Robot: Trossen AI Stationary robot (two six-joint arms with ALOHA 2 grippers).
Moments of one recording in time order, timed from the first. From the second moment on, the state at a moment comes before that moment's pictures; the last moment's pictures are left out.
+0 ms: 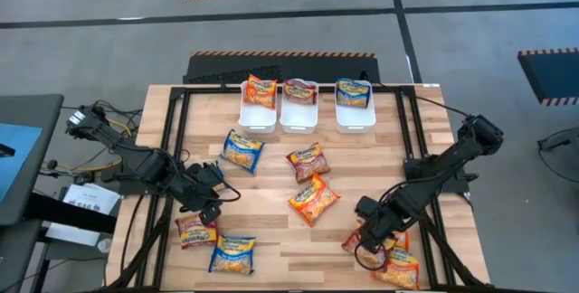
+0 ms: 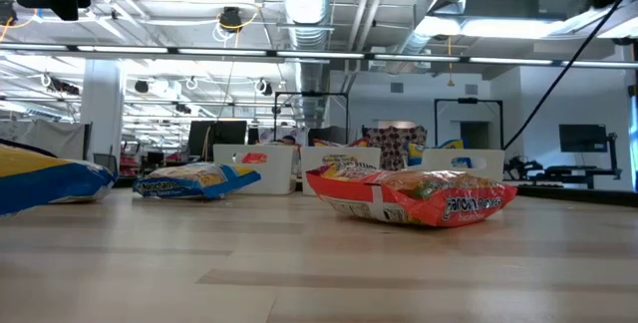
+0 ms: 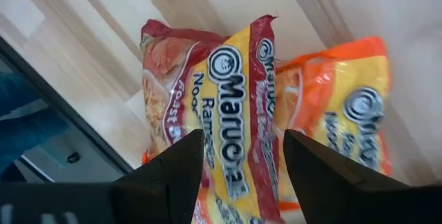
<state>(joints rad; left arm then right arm) -0.56 1.11 1.01 -0.92 -0.24 -1.10 0.68 1.49 1.07 -0.94 -0.10 1.37</state>
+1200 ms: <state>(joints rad) -0.56 1.11 1.01 -0.92 -0.27 -1.18 0.70 1.49 0.78 -0.59 -0.21 1.47</state>
